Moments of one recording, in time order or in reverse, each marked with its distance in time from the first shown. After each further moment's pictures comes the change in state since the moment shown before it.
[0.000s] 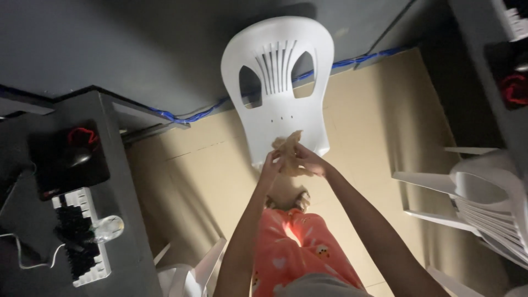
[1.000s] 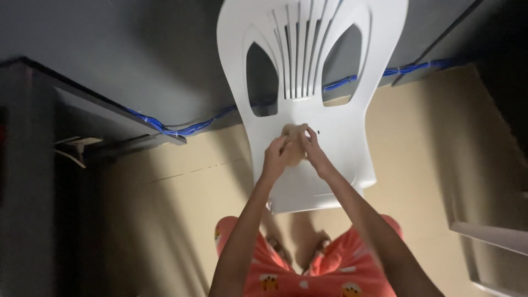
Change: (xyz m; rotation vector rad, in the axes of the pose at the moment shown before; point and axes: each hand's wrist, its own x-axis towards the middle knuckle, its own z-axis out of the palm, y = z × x) left_hand 0.220 -0.112 -0.088 0.581 0.157 0.625; right_hand 0.230 0.139 -0.087 -0.334 0.503 -0.291
